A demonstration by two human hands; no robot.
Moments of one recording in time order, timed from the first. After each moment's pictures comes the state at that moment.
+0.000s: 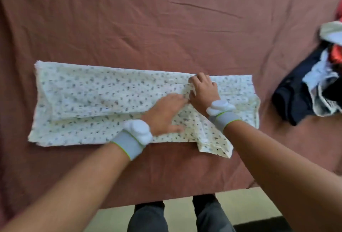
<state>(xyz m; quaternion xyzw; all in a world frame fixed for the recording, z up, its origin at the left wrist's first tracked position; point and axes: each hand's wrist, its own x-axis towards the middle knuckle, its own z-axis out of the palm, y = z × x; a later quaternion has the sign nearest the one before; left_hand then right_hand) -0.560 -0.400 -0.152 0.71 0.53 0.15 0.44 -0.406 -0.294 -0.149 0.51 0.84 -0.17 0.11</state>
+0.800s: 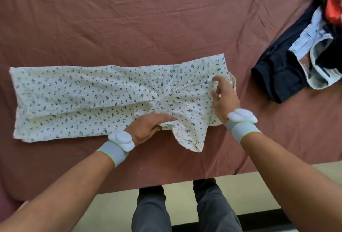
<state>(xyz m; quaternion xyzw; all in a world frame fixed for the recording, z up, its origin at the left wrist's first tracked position) -0.487 -0.444 -0.169 0.70 0.53 0.16 0.46 -0.232 -0.314 -0.141 0.65 0.67 -0.33 -0.10</state>
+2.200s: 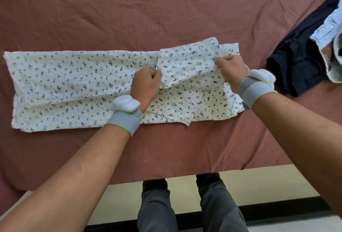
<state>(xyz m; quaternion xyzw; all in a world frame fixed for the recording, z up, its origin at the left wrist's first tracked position) -0.486 -0.361 -0.158 0.40 0.81 0.18 0.40 -0.271 -0.253 -0.150 0.73 0.47 -0.49 -0.07</state>
